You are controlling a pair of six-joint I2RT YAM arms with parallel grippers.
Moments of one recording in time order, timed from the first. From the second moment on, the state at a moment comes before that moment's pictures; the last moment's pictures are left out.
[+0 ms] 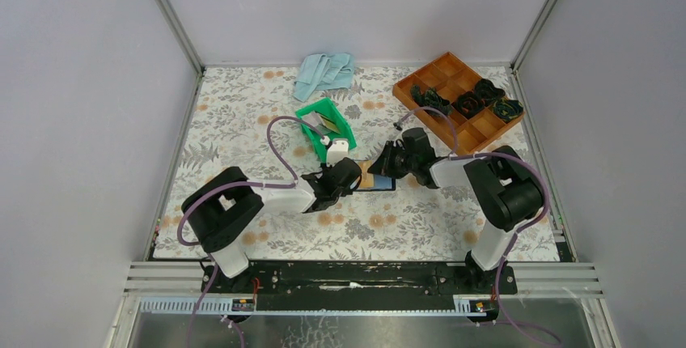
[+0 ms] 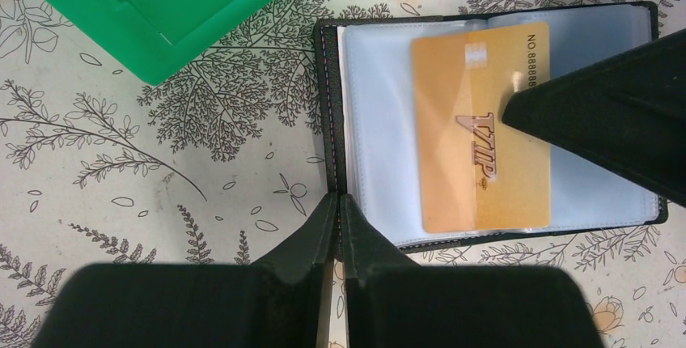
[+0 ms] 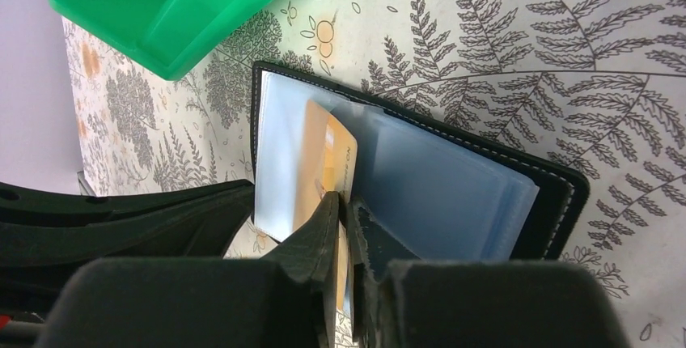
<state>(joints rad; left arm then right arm) -0.89 1.70 0.79 0.05 -0.48 -0.69 0.47 1.77 0.72 0.36 -0.38 0.69</state>
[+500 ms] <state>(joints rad) -0.89 1.71 0.78 0.07 -0.47 -0.69 0.52 1.80 0.72 0.41 -0.36 0.73</state>
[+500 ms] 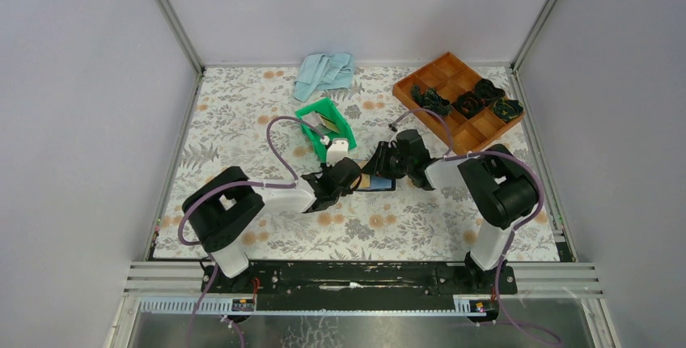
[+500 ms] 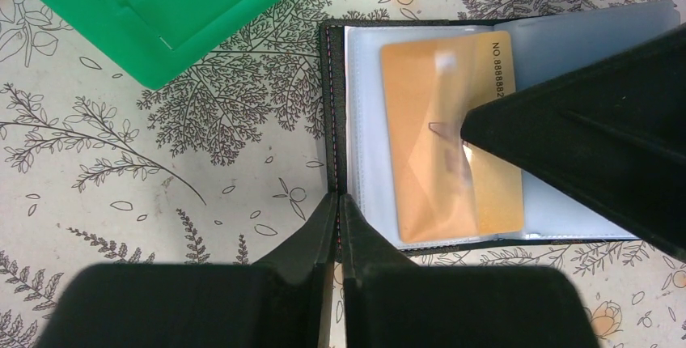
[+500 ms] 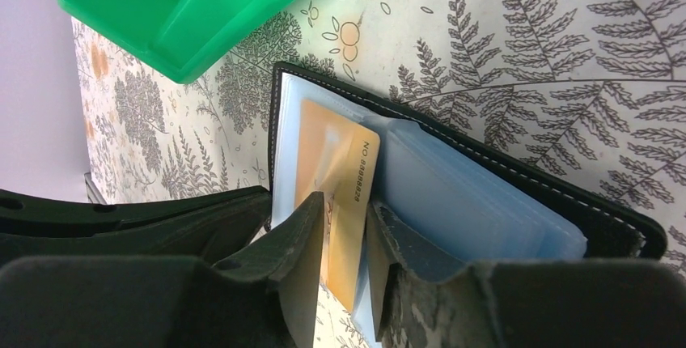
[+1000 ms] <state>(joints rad) -0.89 1.71 0.78 0.11 -0.46 -0.69 0.54 1.73 0.71 0.31 -0.30 0.72</state>
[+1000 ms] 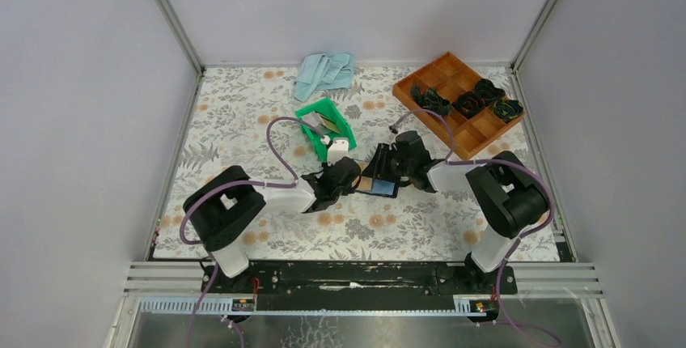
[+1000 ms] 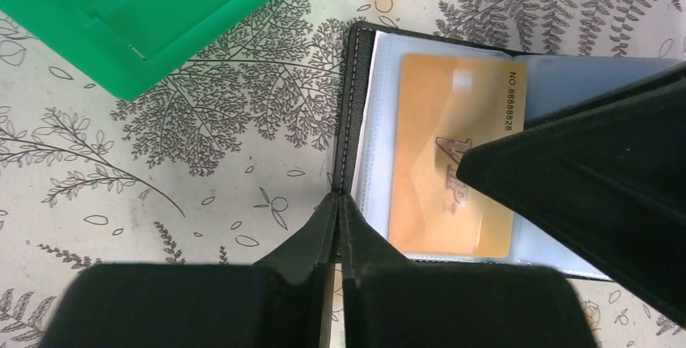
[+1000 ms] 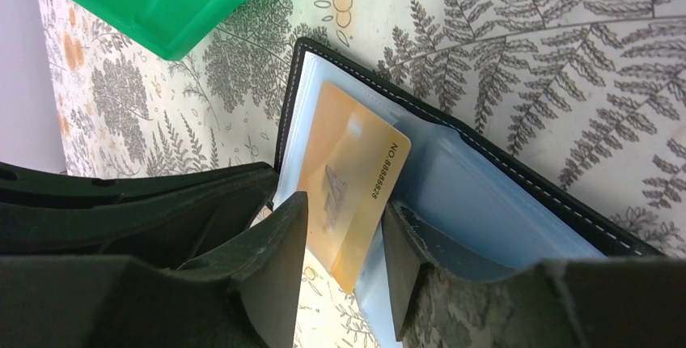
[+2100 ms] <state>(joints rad) -0.92 1.72 0.76 0.17 -0.43 -0.72 0.55 1.66 0.74 0.12 -0.23 0.67</state>
